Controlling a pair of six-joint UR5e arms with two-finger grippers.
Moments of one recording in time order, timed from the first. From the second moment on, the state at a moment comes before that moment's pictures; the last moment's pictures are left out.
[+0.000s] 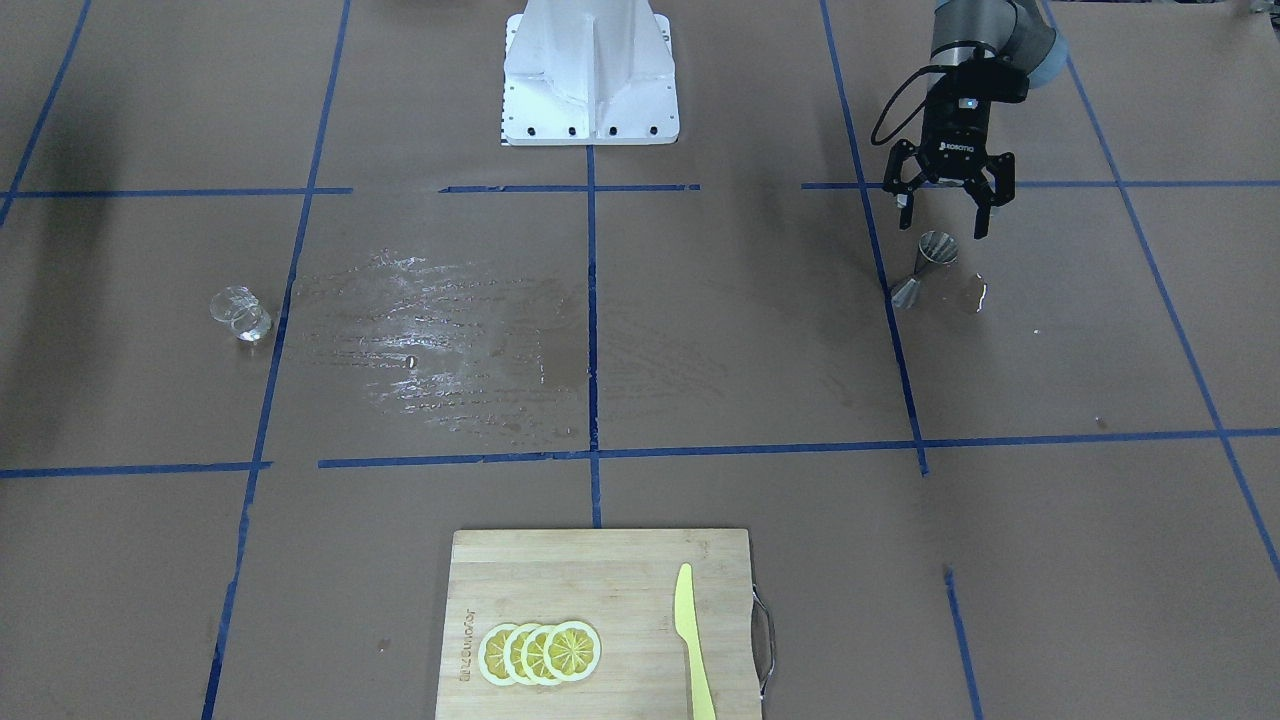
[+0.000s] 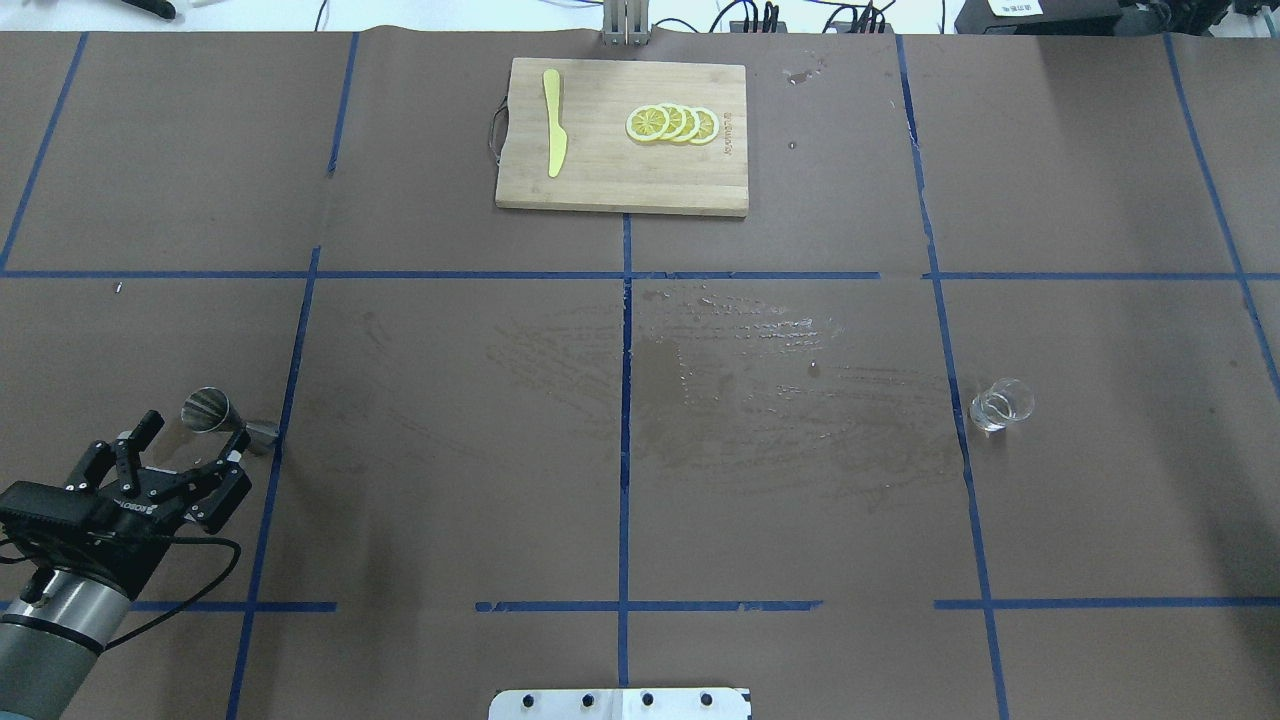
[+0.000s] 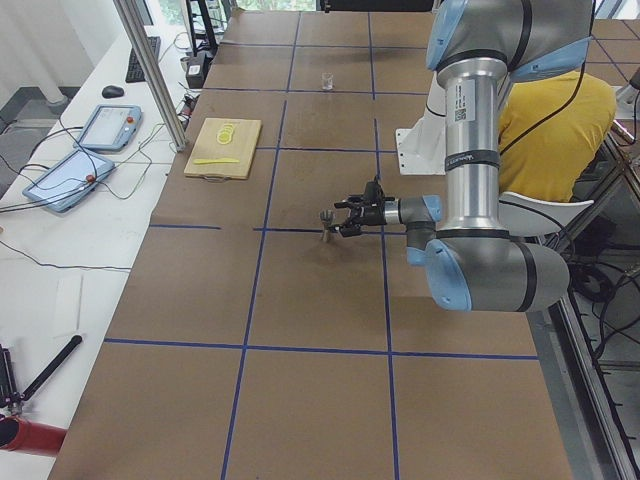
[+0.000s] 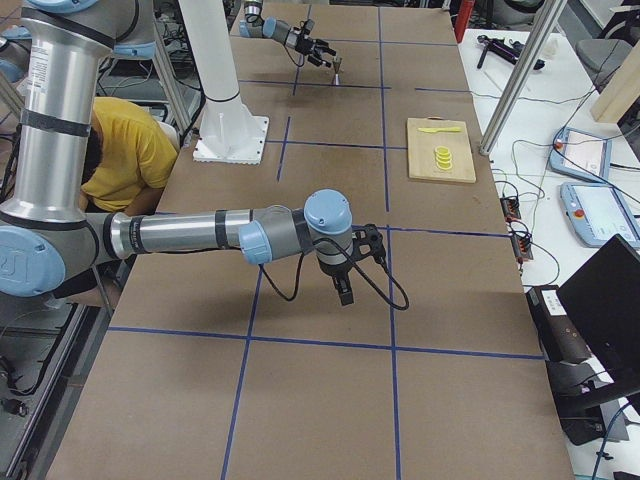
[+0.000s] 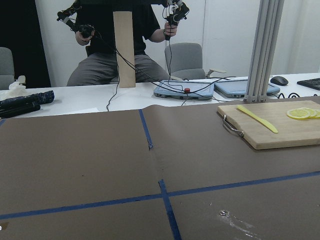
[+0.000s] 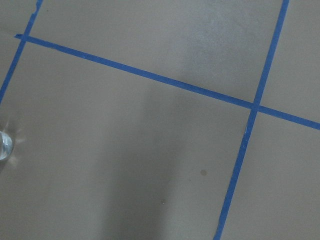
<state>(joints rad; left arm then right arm) -0.01 -1.36 -1.73 -2.85 -0.39 -1.06 1.46 -1.79 1.88 -1.37 2.39 -0.02</state>
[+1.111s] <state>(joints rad) -0.01 -1.45 -1.59 -2.85 -0.39 -1.17 1.46 -1.79 1.88 -1.37 2.39 -0.02</state>
